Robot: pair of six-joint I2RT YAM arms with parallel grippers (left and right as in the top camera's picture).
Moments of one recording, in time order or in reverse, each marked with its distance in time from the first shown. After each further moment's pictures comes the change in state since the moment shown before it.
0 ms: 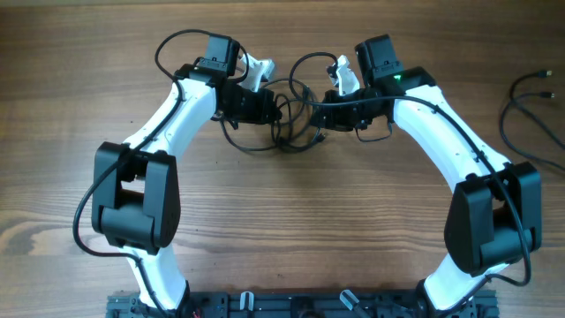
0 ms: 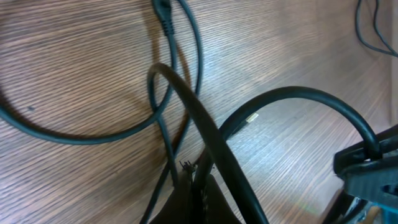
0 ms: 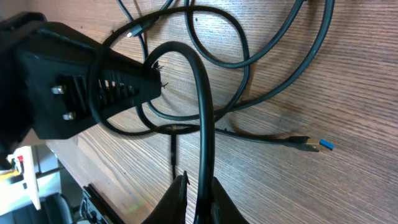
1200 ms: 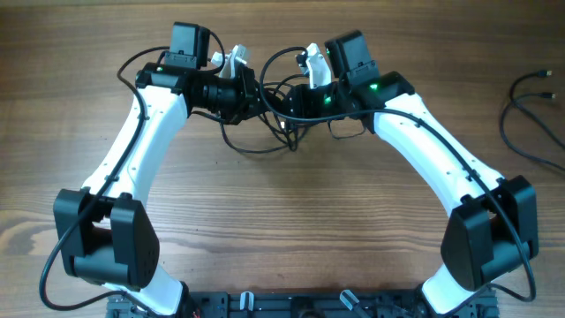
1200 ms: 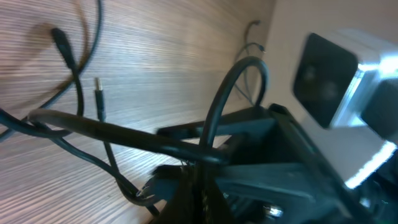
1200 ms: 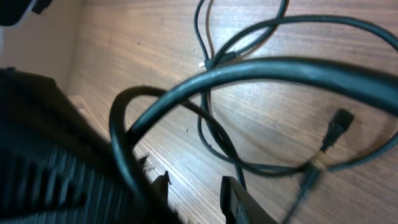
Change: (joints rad) left arm 0.067 -0.214 -0.009 -0.074 0.298 -0.548; right arm 0.149 -0.048 0.037 0.179 0.040 0.079
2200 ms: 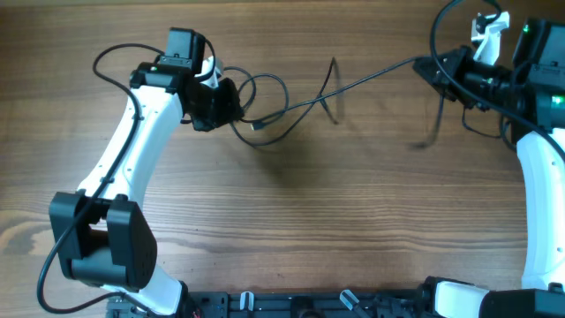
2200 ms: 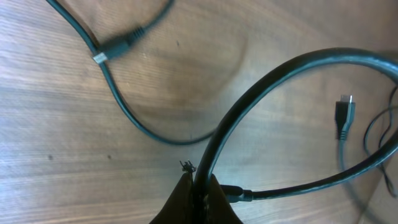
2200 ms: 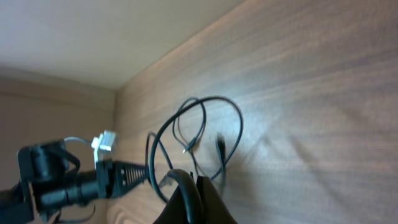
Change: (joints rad) left arm 0.037 -0.007 0.002 -0.147 -0.546 0.101; right arm -0.620 -0.357 -0.005 -0.225 -0.156 0.075
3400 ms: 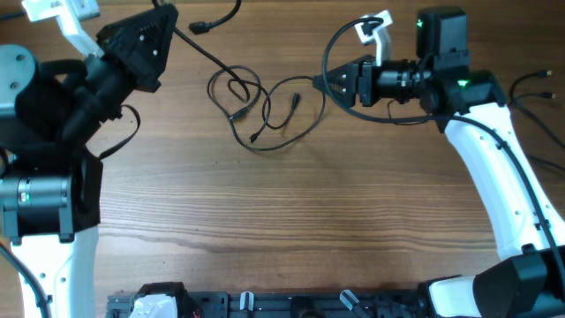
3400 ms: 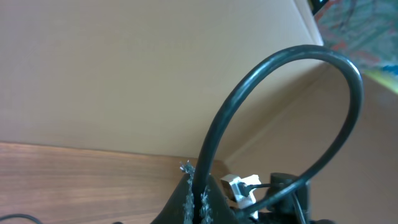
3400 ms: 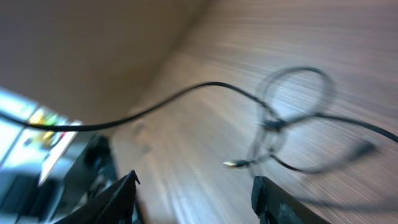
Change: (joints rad) left arm 0.187 -0.621 0.027 0.562 0.243 -0.157; right arm 0.375 0.137 0.001 0.225 -0.253 -0.319
